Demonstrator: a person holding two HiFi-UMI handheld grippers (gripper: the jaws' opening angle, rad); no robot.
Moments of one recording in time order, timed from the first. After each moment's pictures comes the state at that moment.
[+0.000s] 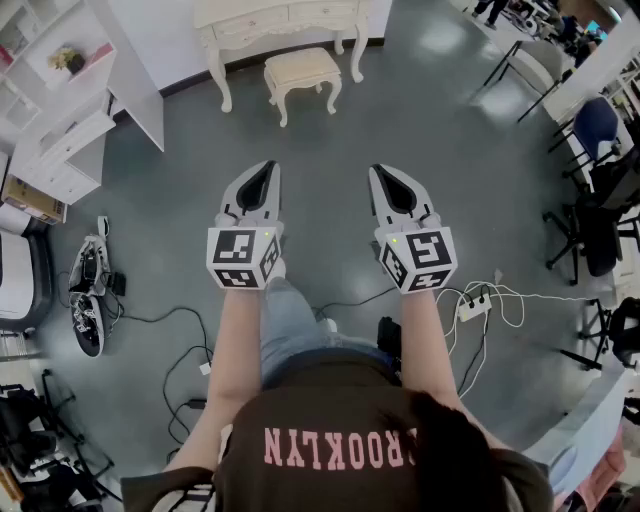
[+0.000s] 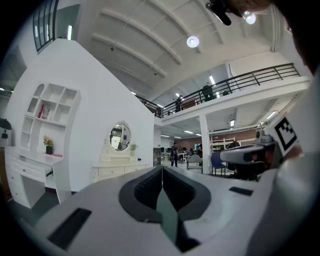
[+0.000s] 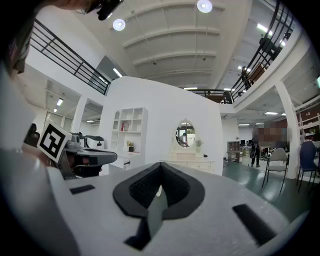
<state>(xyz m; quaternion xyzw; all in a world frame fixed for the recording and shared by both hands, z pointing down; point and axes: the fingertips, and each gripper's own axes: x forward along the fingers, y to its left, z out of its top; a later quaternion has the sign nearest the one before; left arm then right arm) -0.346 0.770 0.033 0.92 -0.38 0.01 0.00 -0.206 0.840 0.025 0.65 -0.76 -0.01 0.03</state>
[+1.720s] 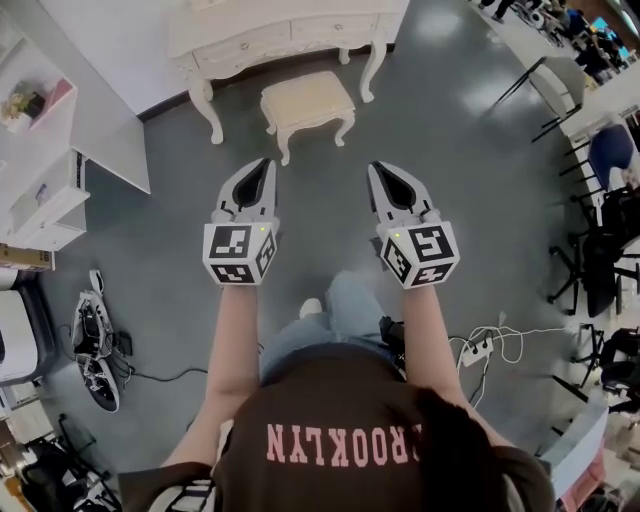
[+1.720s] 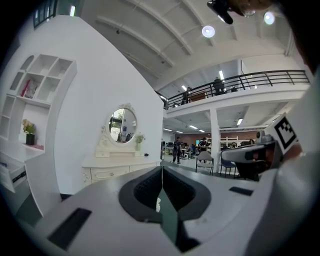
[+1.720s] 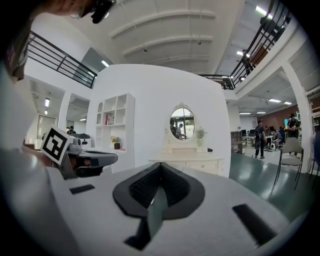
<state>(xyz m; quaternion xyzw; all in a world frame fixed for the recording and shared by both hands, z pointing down) -0.266 0.340 0.070 0.93 -0.37 0.03 0.05 -0.122 0.416 0.056 0.65 -0.75 0.05 0.04</state>
